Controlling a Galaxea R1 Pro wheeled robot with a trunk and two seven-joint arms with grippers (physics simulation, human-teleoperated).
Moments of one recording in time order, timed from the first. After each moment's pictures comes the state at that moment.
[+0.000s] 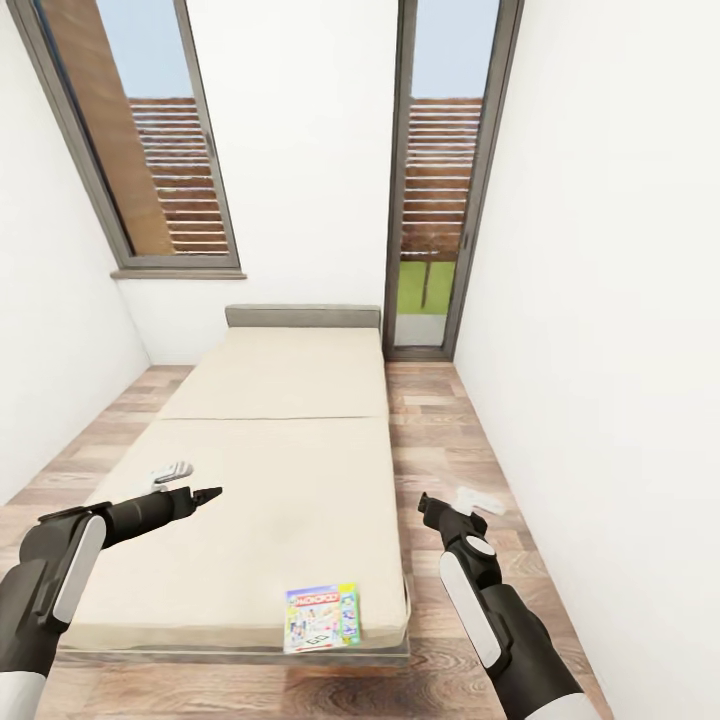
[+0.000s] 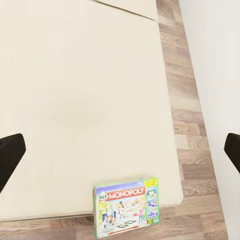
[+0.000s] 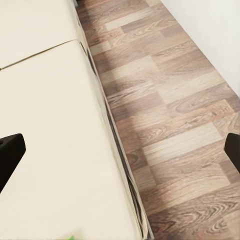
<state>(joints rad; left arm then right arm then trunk) -0.49 0.25 0.23 -1.29 0.25 0.87 -0.46 -0.44 0.11 0.21 -1.19 -0.42 0.31 -0.52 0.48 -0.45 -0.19</state>
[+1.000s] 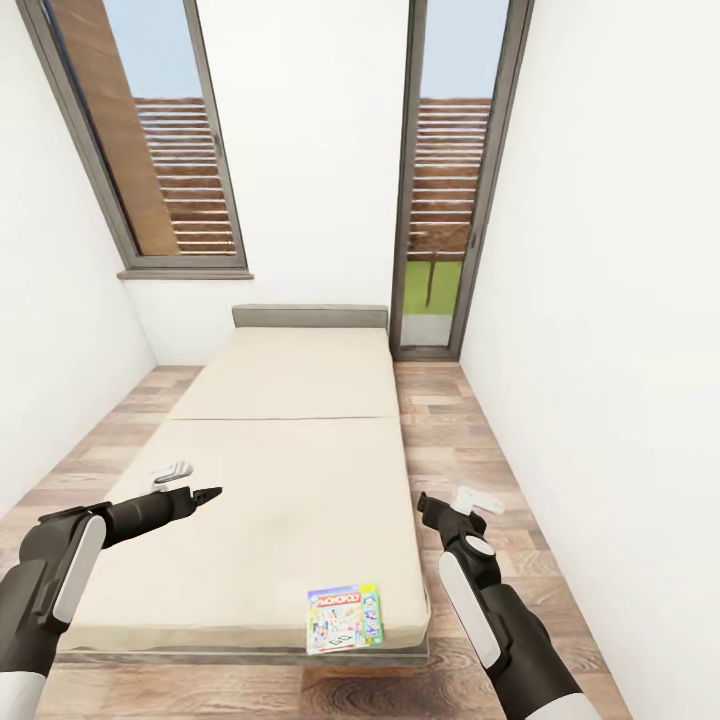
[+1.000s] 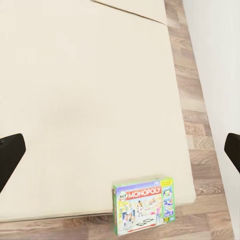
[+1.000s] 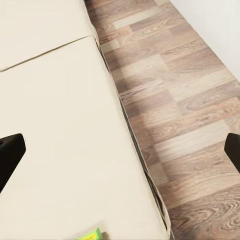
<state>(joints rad) -0.49 0.25 0.23 -1.29 0.25 0.87 -0.46 -0.44 0.11 0.21 -1.19 -0.42 0.31 -0.52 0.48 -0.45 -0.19</state>
